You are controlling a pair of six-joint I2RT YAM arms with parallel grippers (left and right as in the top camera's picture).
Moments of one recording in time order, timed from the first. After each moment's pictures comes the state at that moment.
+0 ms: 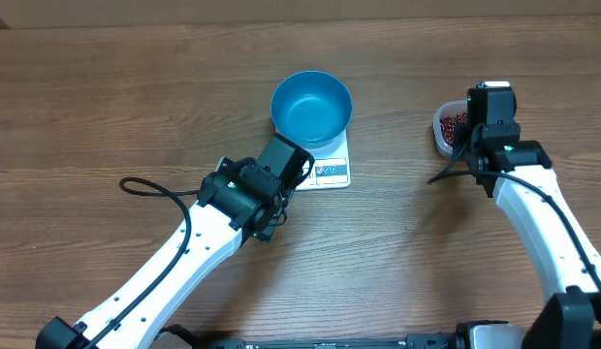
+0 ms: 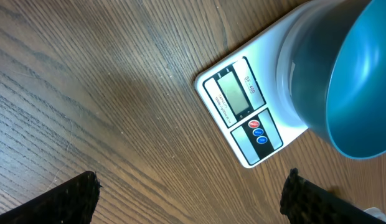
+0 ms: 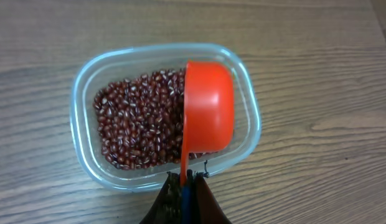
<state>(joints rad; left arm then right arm) -0.63 1.41 1.13 -0.92 -0.17 -1.70 0.05 1.49 1.06 -0.54 0.39 0.04</state>
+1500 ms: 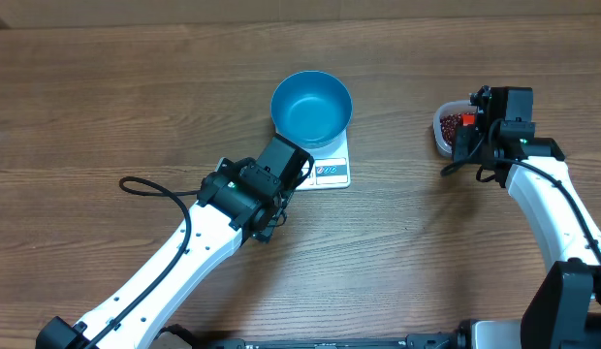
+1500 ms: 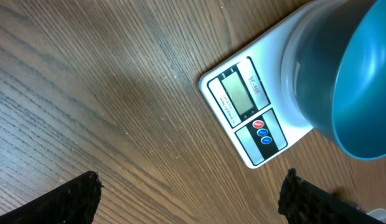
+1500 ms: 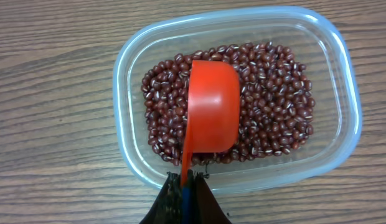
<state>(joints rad) -0.63 1.41 1.13 -0.93 -0.17 -1.69 -0.07 1.56 1.06 -0.53 0.02 0.01</state>
